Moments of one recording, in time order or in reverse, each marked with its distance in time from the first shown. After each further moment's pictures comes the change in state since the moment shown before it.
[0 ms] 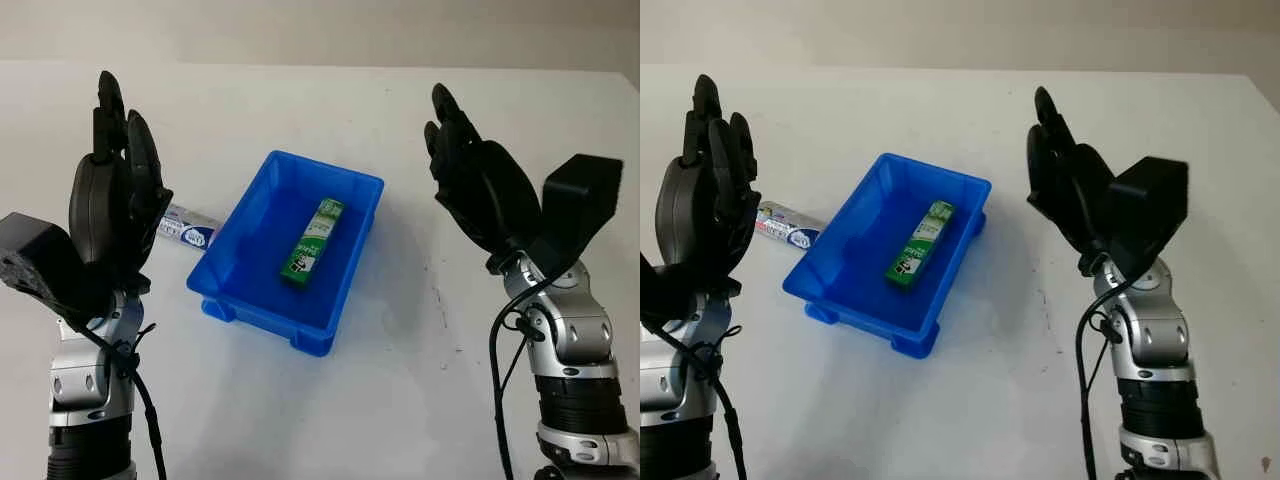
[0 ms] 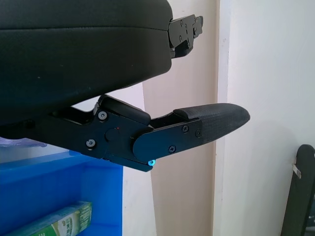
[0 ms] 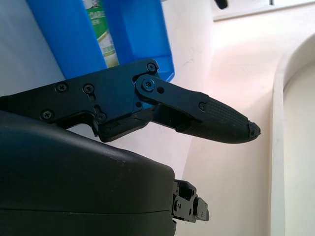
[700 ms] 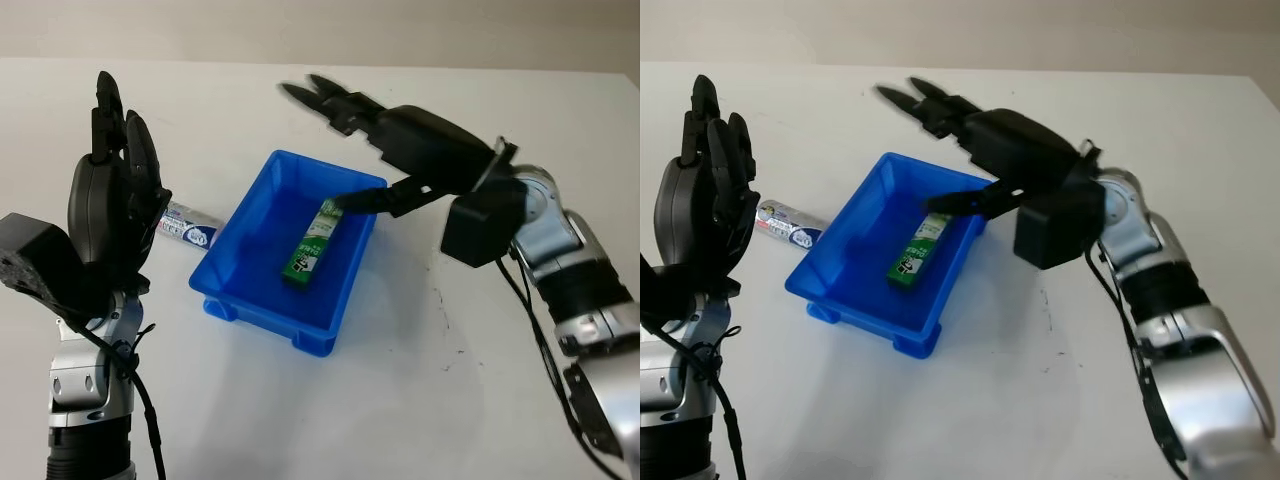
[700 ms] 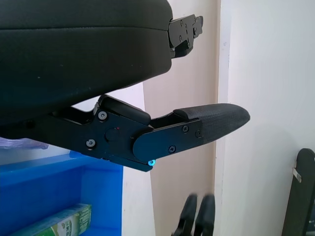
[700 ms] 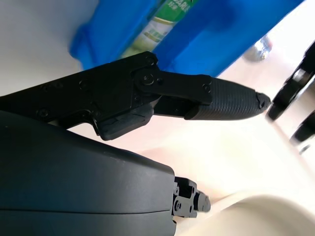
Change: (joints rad) left arm 0.003 -0.006 -0.003 -0.009 0.000 0.002 0.020; right arm -0.298 -0.242 0.270 0.572 -0.390 -0.881 0.181
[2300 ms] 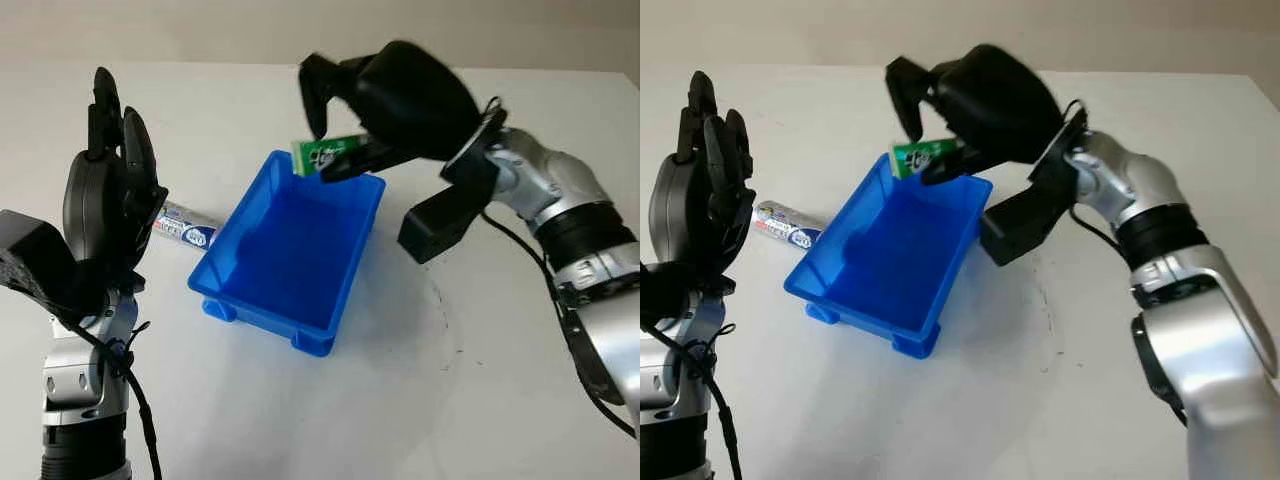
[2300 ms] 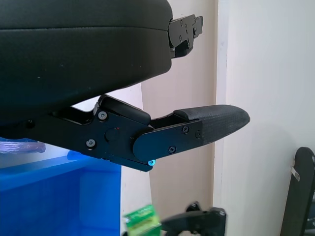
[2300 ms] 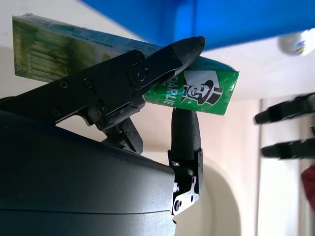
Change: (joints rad) left arm -0.007 0.017 0.012 -0.001 -0.012 0.006 -0.010; right arm -0.420 0.014 0.290 0.416 -0.694 -0.383 -0.688
